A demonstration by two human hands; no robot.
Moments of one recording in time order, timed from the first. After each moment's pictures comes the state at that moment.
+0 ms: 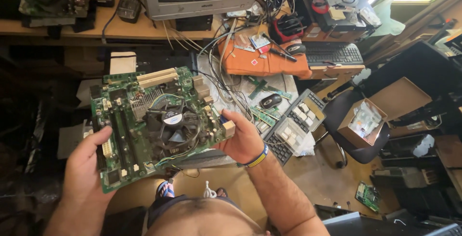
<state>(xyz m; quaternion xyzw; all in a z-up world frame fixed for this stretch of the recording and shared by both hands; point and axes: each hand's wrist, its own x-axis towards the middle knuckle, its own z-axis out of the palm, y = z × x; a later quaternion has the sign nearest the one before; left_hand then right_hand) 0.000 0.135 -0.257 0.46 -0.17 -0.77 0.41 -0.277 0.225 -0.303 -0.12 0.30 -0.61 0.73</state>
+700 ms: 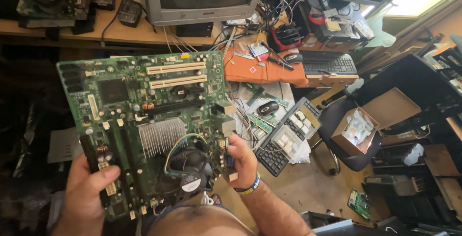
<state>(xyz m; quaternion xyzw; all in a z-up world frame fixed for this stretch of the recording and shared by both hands) 0.037 0.158 -0.306 0.38 -0.41 -0.69 0.45 -0.240 0.253 -0.292 -0.63 0.45 -0.62 0.14</state>
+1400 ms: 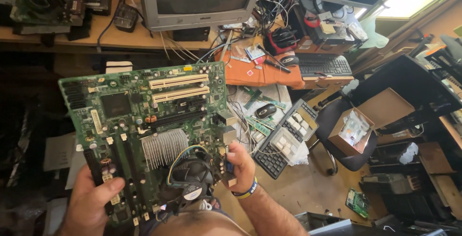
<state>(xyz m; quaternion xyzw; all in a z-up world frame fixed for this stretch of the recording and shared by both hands) 0.042 0.150 -0.325 0.34 -0.41 -0.73 0.42 -0.266 0.261 -0.396 -0.62 0.42 -0.66 0.04</state>
